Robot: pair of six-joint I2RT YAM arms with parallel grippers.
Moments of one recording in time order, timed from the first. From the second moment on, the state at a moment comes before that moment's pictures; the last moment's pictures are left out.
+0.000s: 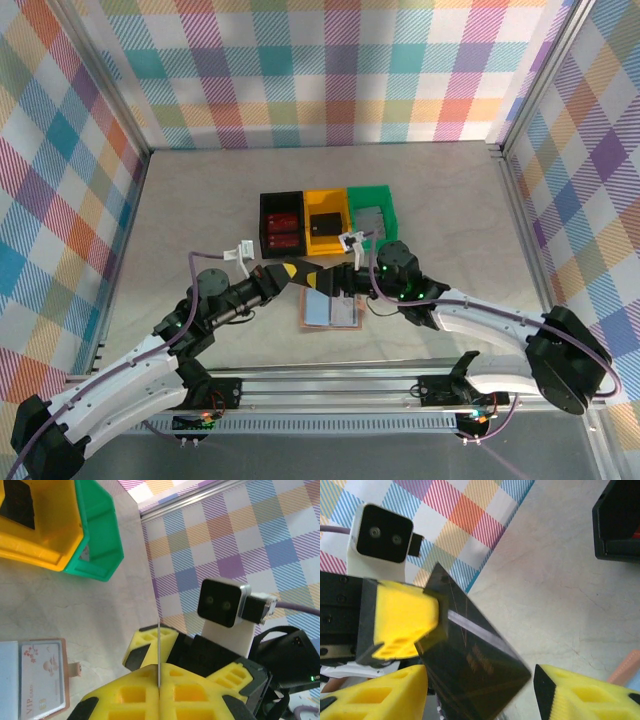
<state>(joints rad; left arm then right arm) -0.75 0.68 0.41 0.10 0.15 -1.17 0.84 1.23 0.58 0.42 -0.50 0.80</state>
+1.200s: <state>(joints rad) -0.77 0.62 0.36 0.15 0.07 -1.21 0.84 1.23 0.63 0.45 -0.51 0.83</state>
